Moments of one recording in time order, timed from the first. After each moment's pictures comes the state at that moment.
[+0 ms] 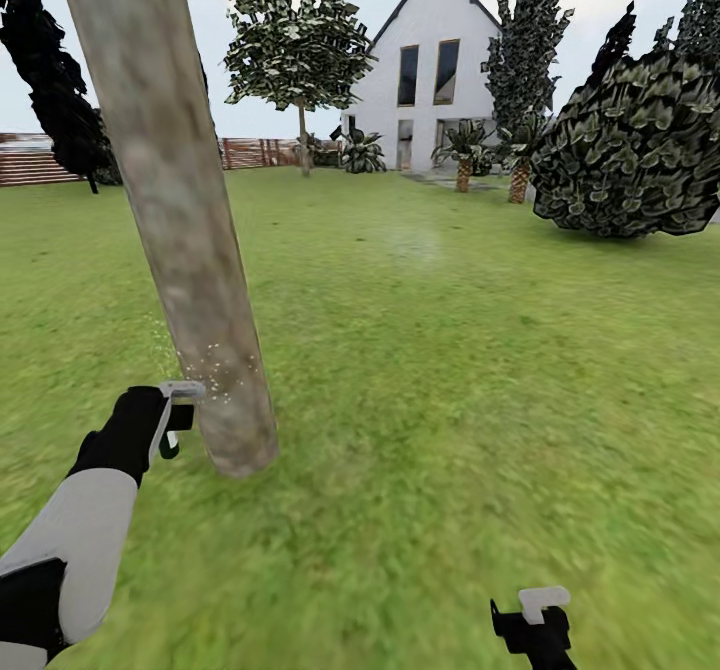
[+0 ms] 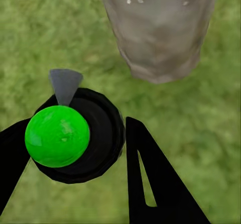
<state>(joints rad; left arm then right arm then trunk) -0.93 0.13 0.28 -0.72 -0.34 0.80 -0.05 -0.46 -0.03 -0.74 -0.16 0.84 -0.41 -0.05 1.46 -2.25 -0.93</state>
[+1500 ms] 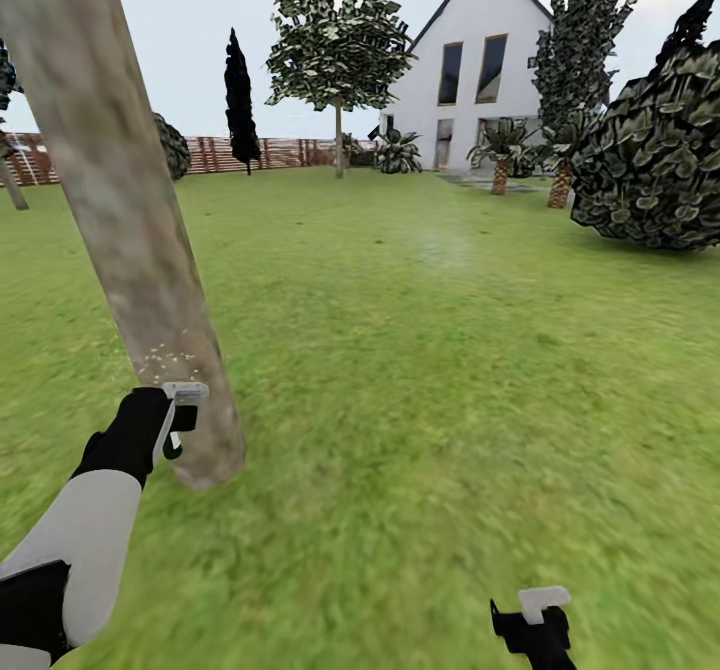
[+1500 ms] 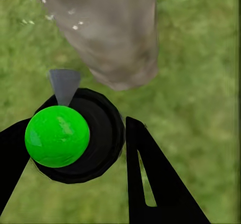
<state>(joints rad) -0.93 0.12 0.28 -0.72 -0.34 0.79 -0.04 -0.46 -0.03 -0.74 -0.16 0.84 -0.41 -0.05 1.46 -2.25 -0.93</state>
